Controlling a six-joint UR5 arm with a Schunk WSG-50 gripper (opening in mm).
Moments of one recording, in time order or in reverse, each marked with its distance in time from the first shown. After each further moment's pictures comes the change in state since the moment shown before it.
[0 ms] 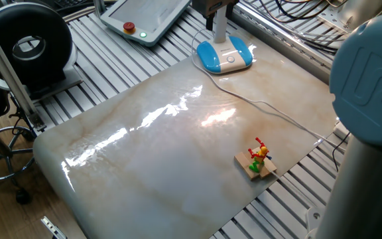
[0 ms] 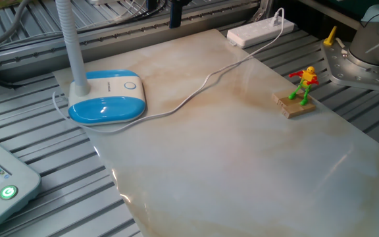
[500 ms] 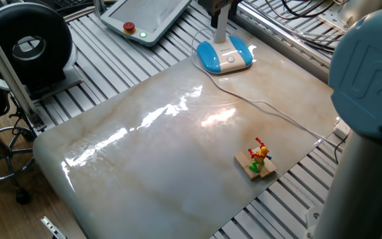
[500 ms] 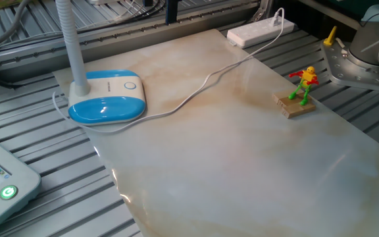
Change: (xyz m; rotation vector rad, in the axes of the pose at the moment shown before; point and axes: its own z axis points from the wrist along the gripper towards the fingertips) arm 0.002 -0.013 -0.002 -0.025 0.000 0.001
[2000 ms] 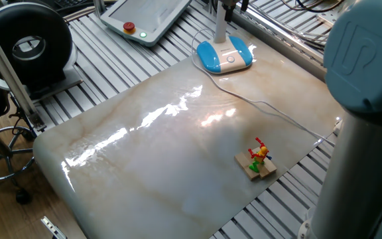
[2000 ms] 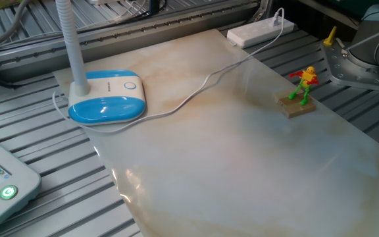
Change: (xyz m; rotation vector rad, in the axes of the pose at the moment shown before) arm -0.007 -0.048 0.011 -0.026 -0.028 -0.086
